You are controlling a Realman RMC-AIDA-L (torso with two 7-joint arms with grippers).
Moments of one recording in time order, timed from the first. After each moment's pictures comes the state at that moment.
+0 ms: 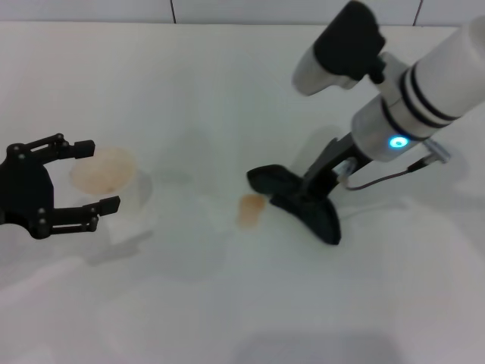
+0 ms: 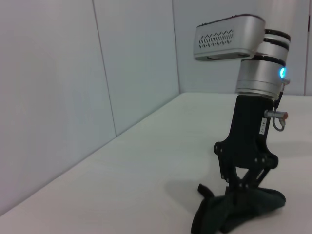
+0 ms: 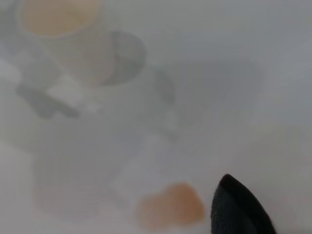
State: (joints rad) left arm -0.32 -2.06 0.66 1.00 1.97 1.74 -1.19; right arm 0.79 2.03 -1.65 -1.06 -2.30 -1.25 2.52
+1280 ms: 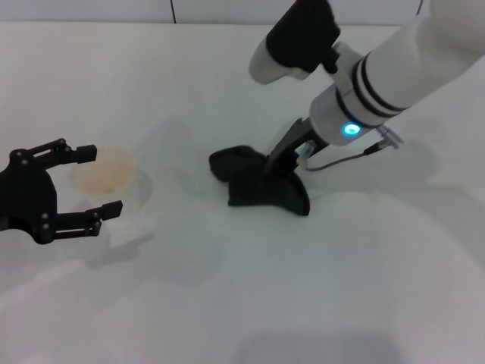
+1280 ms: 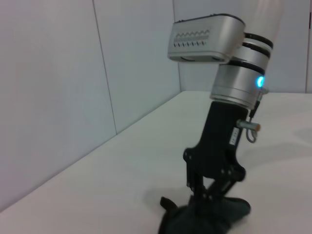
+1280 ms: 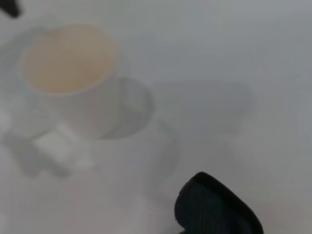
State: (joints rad) left arm -0.30 -2.08 0.66 0.99 1.98 1.73 -1.17; right arm 0.92 2.02 -1.79 -0.89 -2.21 -1.02 2.55
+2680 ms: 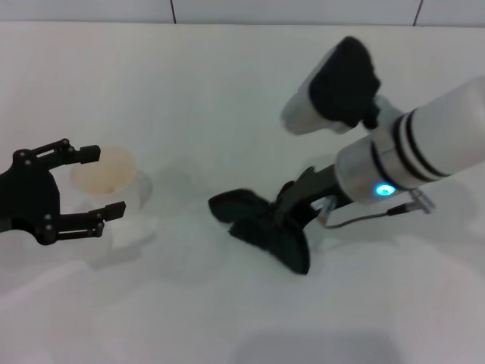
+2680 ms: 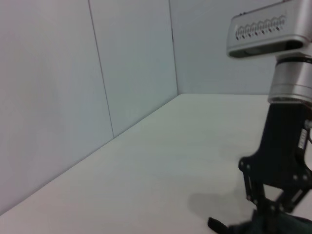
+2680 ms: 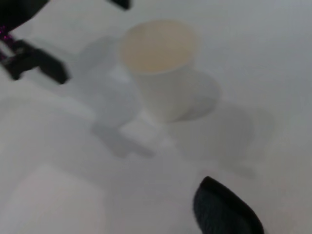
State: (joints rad) left arm -0.31 -2.08 0.66 0.98 1.97 1.74 -1.16; right arm 0.58 2.02 -1.87 -1.33 -2.23 -1.11 2.64
